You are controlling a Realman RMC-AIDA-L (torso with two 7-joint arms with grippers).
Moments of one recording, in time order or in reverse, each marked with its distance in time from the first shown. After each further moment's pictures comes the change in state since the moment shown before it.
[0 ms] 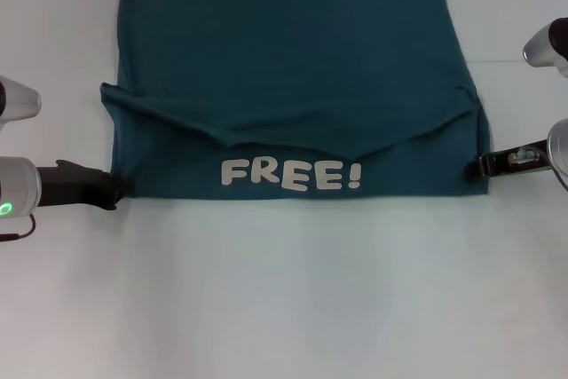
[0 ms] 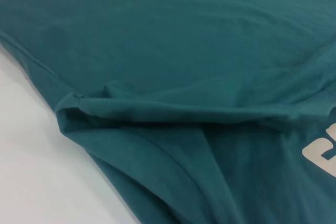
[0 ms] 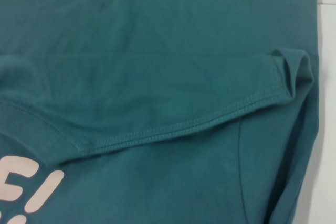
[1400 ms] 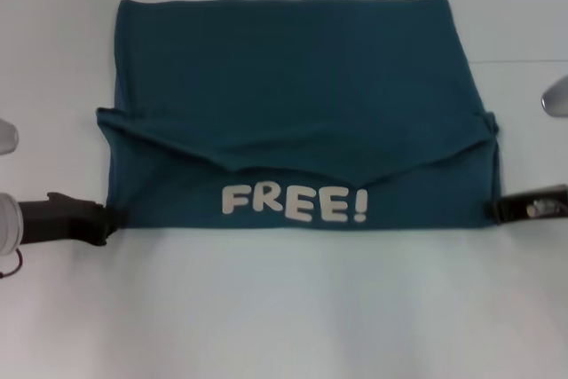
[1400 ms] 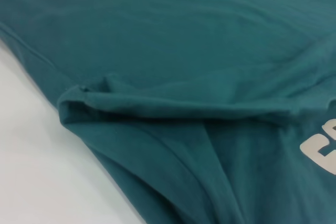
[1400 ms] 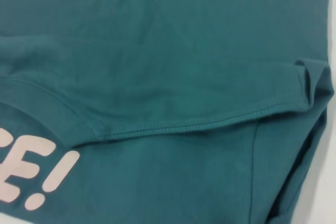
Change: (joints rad) left arm 0.124 -0.055 -0.003 0.162 -0.012 0.158 0.021; right arm -0.339 0.017 -0.316 -0.412 0.079 -0.049 0.082
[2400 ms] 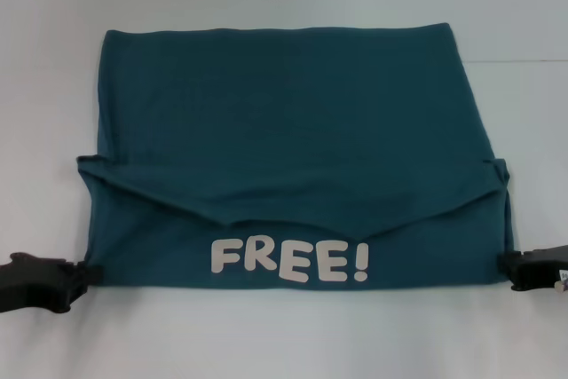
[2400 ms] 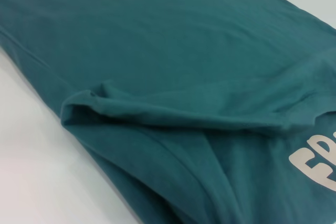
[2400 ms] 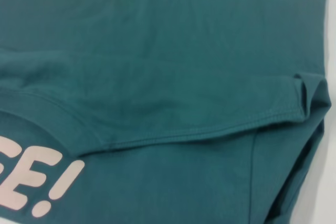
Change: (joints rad) left arm 0.229 -0.048 -0.006 0.217 -0.090 0.241 0.033; right arm -0.375 0.004 -0.203 -0.359 0.063 0.000 0.004
